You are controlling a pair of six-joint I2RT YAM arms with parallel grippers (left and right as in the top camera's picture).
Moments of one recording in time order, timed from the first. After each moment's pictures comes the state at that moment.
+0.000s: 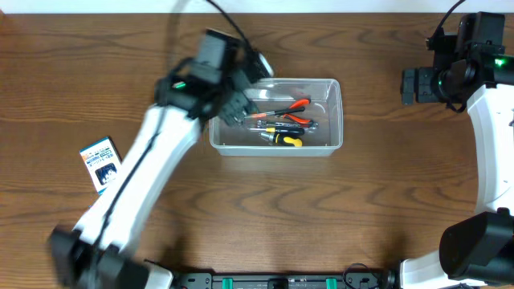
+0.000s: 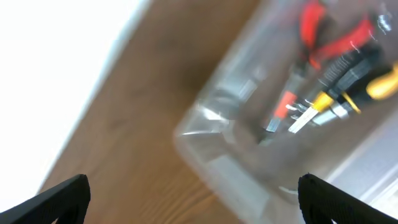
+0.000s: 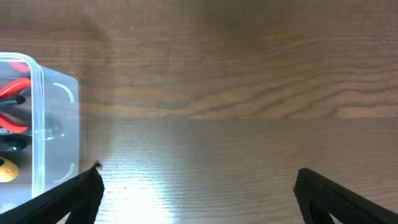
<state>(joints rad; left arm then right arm) -0.39 1.58 1.52 -0.81 -0.08 0.62 -0.14 1.68 1.63 -1.07 -0.02 -0.12</state>
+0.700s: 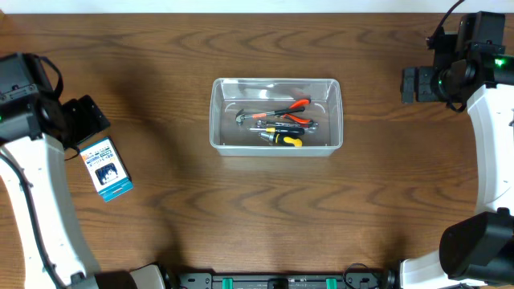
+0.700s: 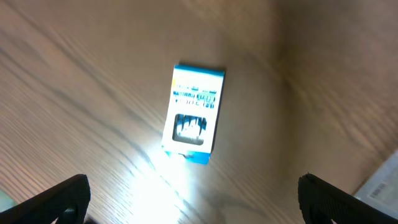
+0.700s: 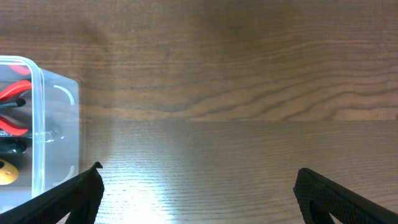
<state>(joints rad) 0.40 1.46 1.52 -1.25 -0.11 -0.26 -0.14 1.68 1.63 -1.06 -0.02 -0.12</state>
